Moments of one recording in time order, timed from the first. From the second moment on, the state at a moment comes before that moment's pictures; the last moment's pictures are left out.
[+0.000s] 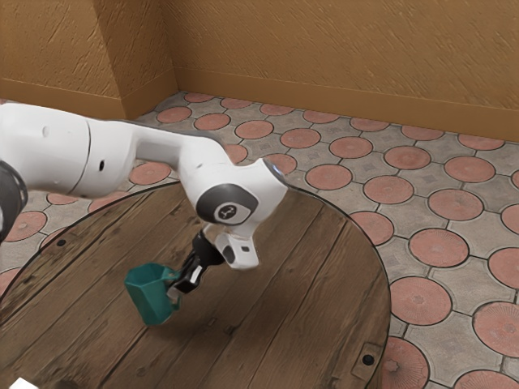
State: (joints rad) arm 0.02 0.42 -0.36 -1.86 0.50 1.53 0.62
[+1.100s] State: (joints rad) arm 0.02 0.51 -0.29 -1.75 0.54 1.57 0.54
